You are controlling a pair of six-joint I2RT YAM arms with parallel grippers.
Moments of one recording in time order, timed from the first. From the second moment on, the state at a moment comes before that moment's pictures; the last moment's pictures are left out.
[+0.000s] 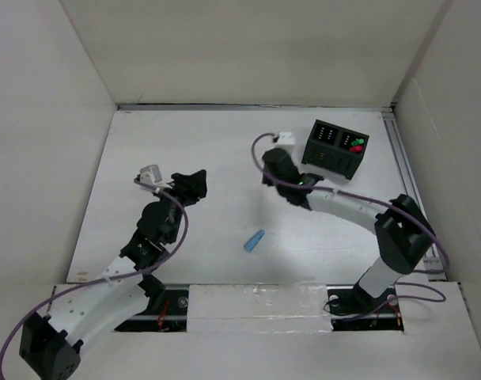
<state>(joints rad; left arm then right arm) -0.64 0.63 0.39 0.31 -0.51 -0.66 0.83 1.66 1.12 -0.09 0.52 0.50</state>
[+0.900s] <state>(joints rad) -0.65 0.84 0.52 0.30 -0.30 -0.58 0.24 1.84 1.47 -0.15 0.52 0.37</state>
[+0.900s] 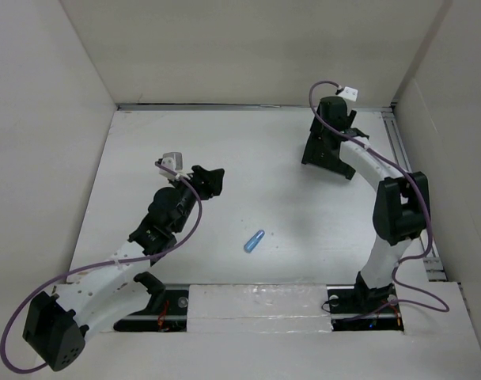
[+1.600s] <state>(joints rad) -0.65 0.74 0.48 0.31 -0.32 -0.58 1.03 1.54 0.94 -0.29 0.35 0.61</state>
